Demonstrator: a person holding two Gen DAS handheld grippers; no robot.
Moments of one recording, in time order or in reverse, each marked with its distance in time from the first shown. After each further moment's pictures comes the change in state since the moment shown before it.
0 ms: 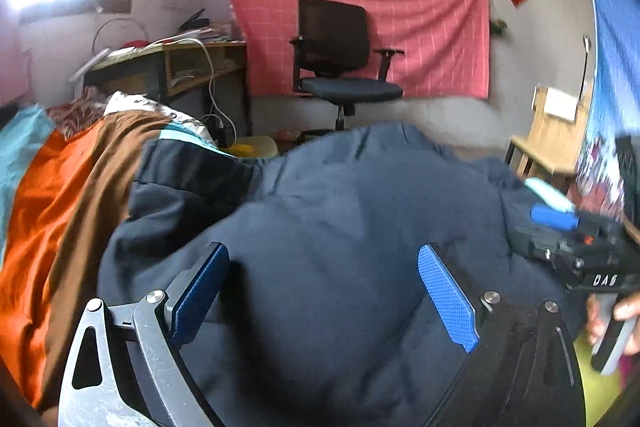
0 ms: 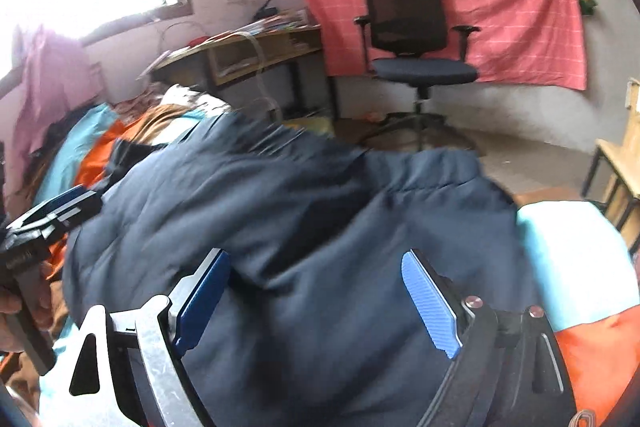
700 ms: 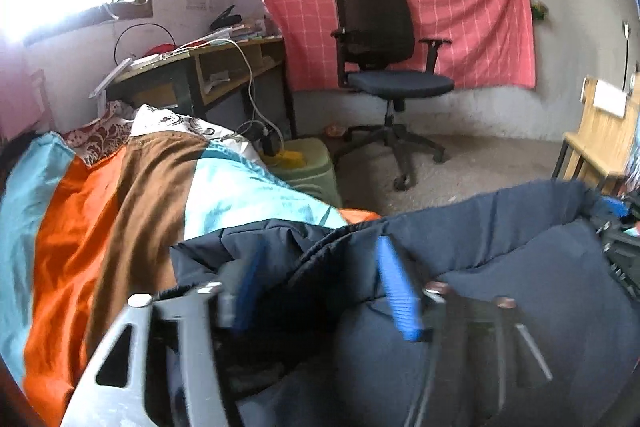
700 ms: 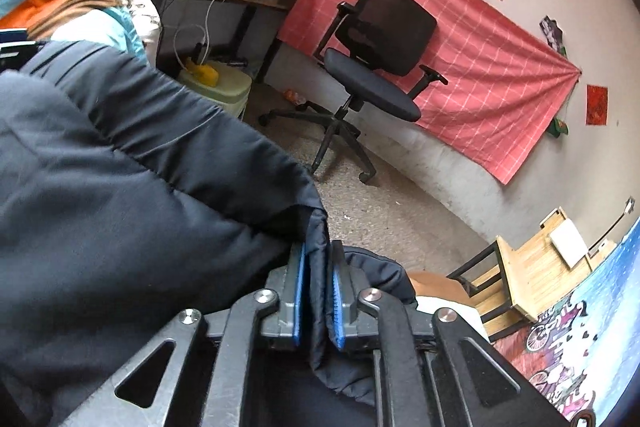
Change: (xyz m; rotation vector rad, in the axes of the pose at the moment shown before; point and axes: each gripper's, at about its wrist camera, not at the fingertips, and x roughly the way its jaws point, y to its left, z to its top) left arm 0.054 0.067 0.049 -0.018 0.031 0.136; right arm 0.081 0.000 0.043 -0.407 0.134 -0.502
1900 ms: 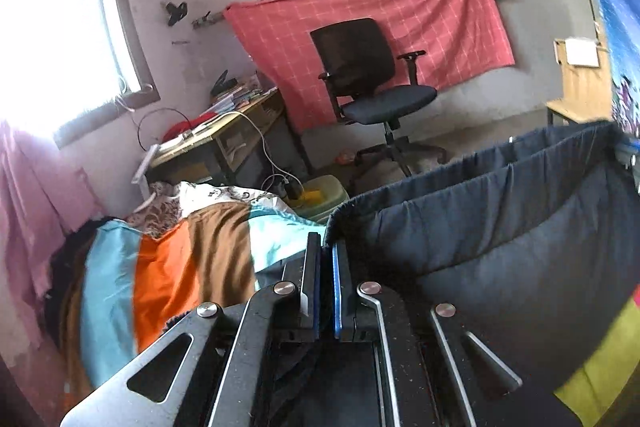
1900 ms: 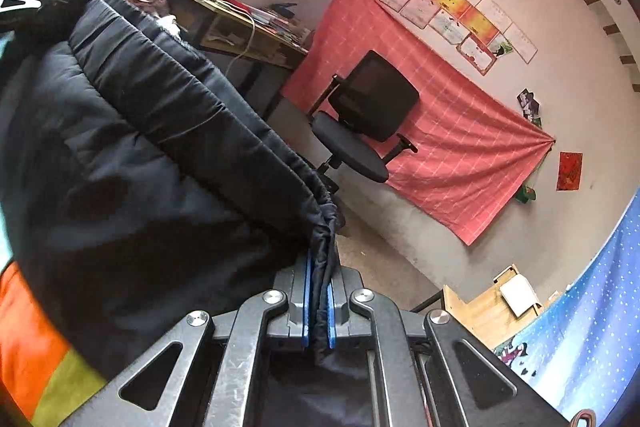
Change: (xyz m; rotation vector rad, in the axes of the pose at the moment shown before) left arm -0.125 -0.036 0.006 0.251 -0.086 0.102; right arm -0.183 -0.024 -0.044 -0.154 -0.201 -0.062
